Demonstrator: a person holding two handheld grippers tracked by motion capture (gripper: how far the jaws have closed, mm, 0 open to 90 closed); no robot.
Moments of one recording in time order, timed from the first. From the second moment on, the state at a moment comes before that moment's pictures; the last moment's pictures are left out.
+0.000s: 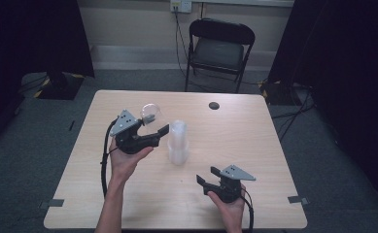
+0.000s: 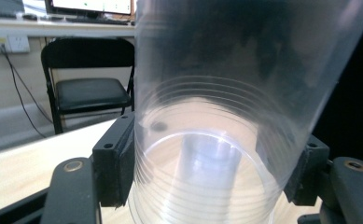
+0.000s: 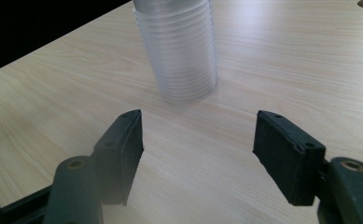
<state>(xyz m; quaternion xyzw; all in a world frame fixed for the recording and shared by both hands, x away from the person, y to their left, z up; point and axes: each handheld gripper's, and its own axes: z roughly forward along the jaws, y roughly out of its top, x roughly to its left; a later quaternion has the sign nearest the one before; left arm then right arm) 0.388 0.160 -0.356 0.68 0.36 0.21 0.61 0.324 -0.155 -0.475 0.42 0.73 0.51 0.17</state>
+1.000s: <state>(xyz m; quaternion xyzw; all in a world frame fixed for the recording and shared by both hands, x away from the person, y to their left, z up) 0.344 0.164 -0.434 0.68 0.42 0.11 0.60 0.315 -0.117 -0.475 0.34 0.77 0.51 0.17</state>
